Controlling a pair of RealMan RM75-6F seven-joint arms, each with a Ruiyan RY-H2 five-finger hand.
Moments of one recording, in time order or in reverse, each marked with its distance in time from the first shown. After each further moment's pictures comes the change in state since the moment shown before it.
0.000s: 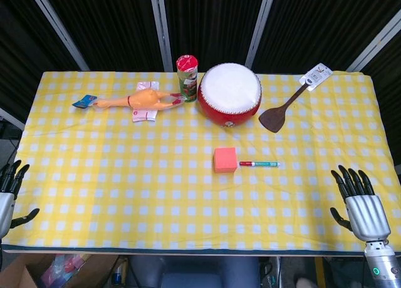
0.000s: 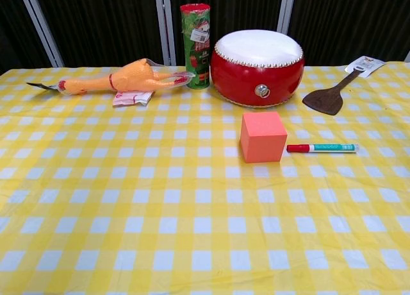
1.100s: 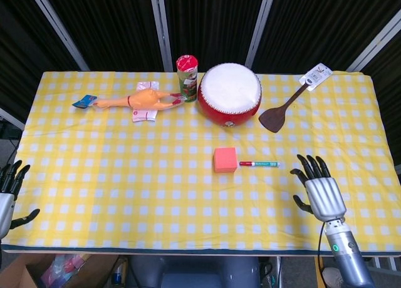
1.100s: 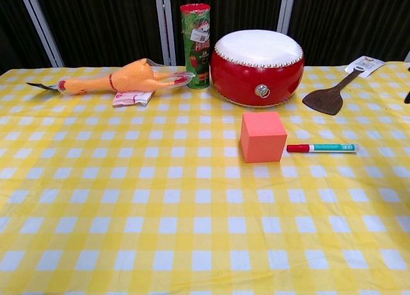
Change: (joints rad) left arm -0.001 0.010 0.006 0.000 0.017 0.001 -0.018; right arm 0.156 -0.104 0.106 -0.196 0.160 -0.190 -0.238
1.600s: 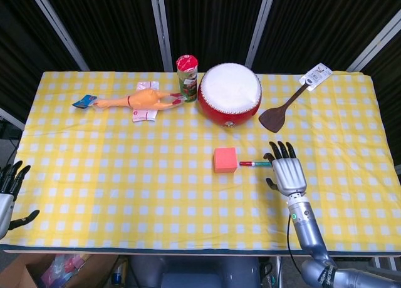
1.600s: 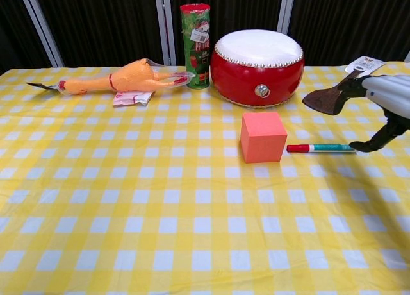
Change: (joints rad) left arm -0.001 0.020 0.010 -0.002 0.015 -0.005 -0.035; right arm 0.212 -0.265 0.130 0.145 0.360 -0.142 -0.274
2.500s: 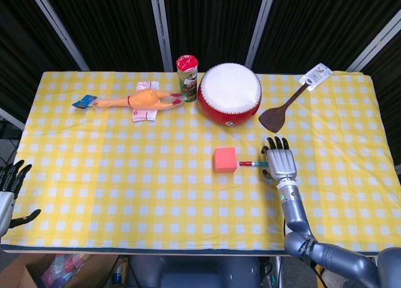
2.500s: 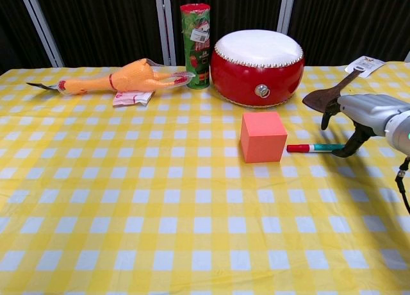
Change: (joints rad) left arm -0.014 0.014 -0.003 -0.015 -0.021 -0.036 -0.029; right arm 0.154 -0.151 0.026 0.309 0.216 -0.128 0.010
